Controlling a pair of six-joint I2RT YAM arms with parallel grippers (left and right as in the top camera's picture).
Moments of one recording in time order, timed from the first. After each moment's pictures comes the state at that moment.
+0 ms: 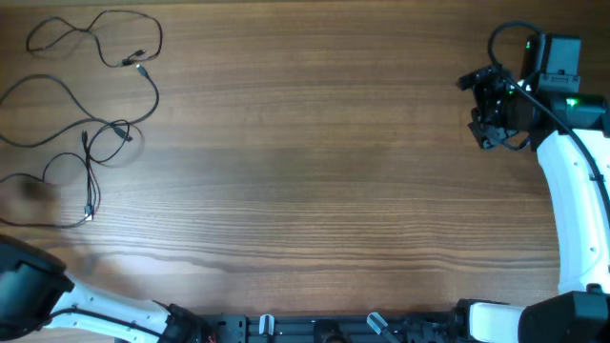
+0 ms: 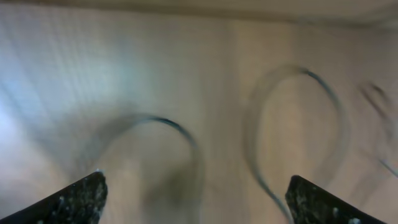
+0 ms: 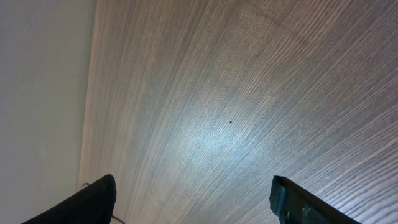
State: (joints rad) left arm 1.03 2.02 1.56 -0.53 0.26 -0.52; right arm -0.09 1.49 1.36 -0.90 -0.23 1.07
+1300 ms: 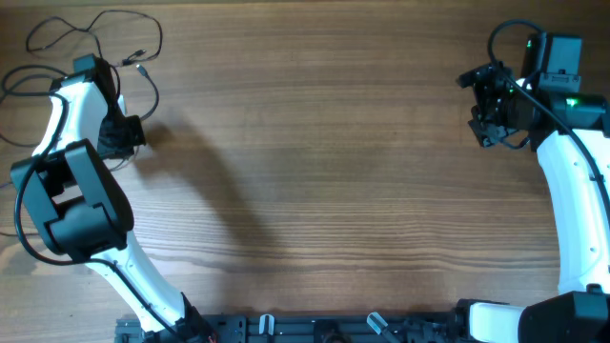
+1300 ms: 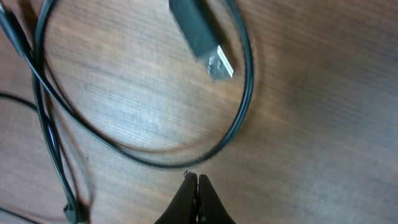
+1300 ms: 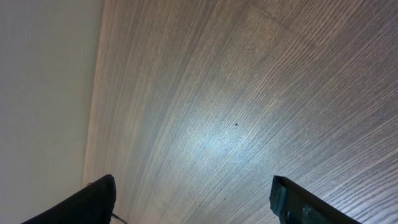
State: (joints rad) left arm 0.32 2.11 1.57 -1.03 -0.21 0.01; right arm -0.09 1.49 1.36 -0.88 -0.23 1.07
